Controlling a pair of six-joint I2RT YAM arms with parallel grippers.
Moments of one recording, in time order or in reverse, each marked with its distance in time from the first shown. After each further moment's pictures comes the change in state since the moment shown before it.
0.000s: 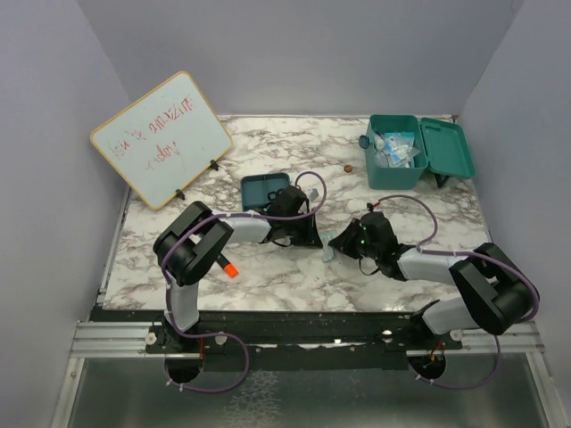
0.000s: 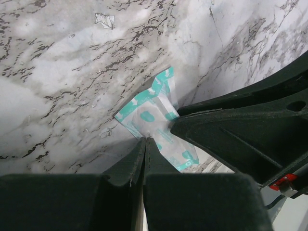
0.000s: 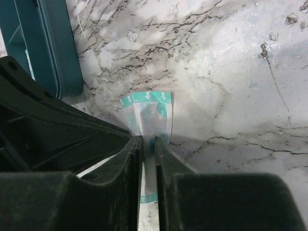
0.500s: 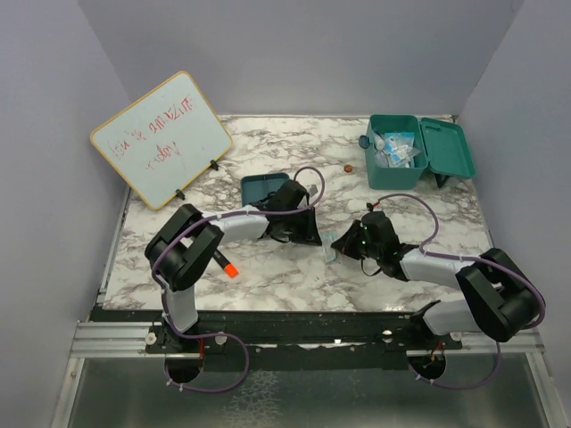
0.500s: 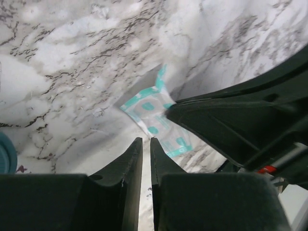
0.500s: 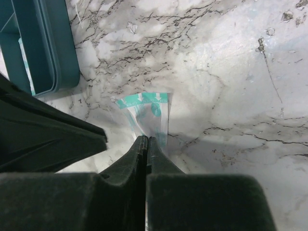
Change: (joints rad) left arm 0.002 -0.040 0.050 -0.148 -0.001 -0.005; right arm 0.000 -0.048 0.015 -0.087 -0.002 -0.053
